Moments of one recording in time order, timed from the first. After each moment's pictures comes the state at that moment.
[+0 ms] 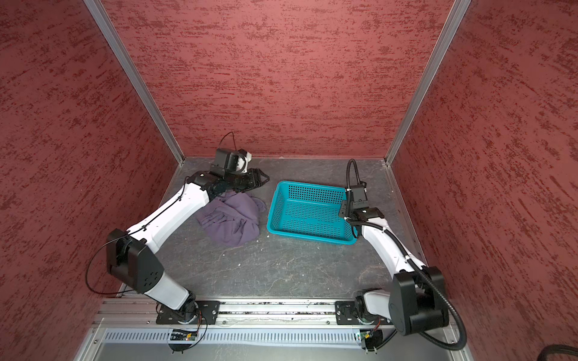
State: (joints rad) left arm -0.41 1.58 1.42 -0.57 0.30 -0.63; right arm 0.15 1.25 0.88 -0.48 0.23 0.43
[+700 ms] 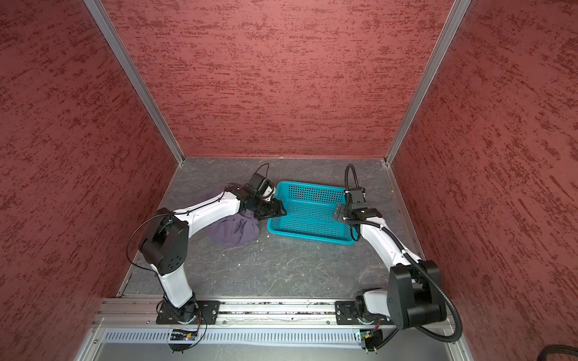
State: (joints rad) left arm -0.61 1.85 1.38 -0.58 0.35 -0.65; right arm 0.14 1.35 0.85 -0.50 0.16 0.47
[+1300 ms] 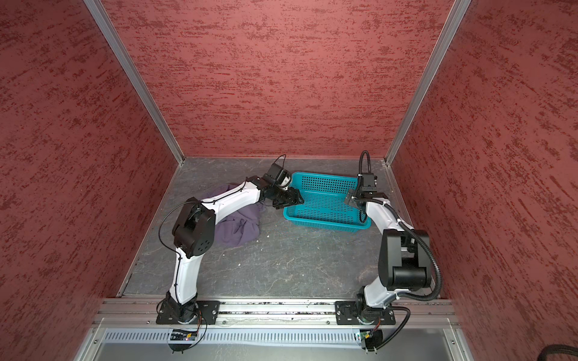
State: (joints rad) left arm -0.65 2.14 1.77 -0.58 0.36 -0.71; right arm -0.05 1.59 1.09 -0.44 0.14 0.40
